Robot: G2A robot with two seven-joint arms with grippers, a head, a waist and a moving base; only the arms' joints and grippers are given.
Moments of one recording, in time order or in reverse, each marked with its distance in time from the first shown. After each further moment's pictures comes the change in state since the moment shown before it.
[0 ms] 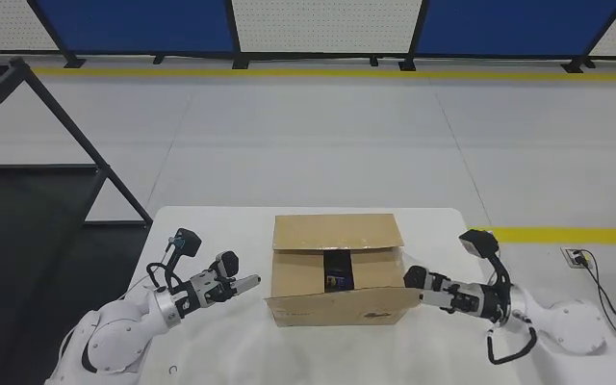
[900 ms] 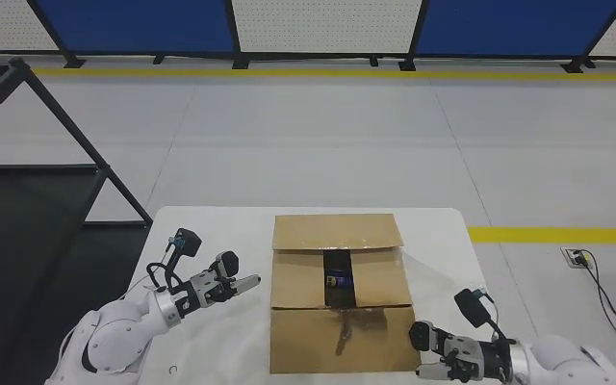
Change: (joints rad) left arm 0.000 0.000 0.000 0.000 0.000 0.000 0.000; right arm -0.225 0.222 -0.120 -0.096 -0.161 -0.229 -0.230
